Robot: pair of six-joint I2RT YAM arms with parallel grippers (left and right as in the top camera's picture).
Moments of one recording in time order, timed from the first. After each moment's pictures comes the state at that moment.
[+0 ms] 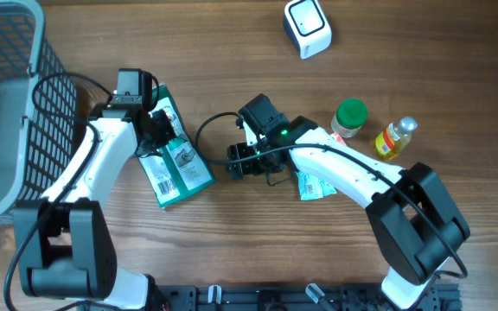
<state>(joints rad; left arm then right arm) -0.05 1.68 1.09 -0.70 -0.04 -0.47 0.69 1.88 1.23 -0.56 -0.33 0.49</state>
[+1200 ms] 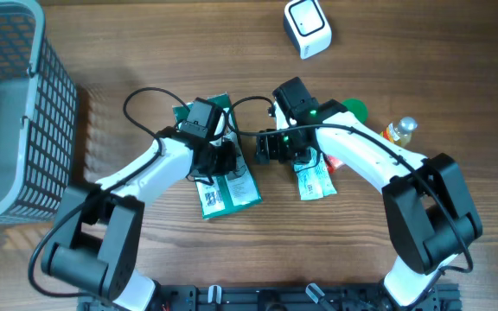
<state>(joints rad) -0.38 1.71 0.93 -0.50 0.26 -0.45 0.52 1.88 1.22 -0.67 -0.36 0.45</state>
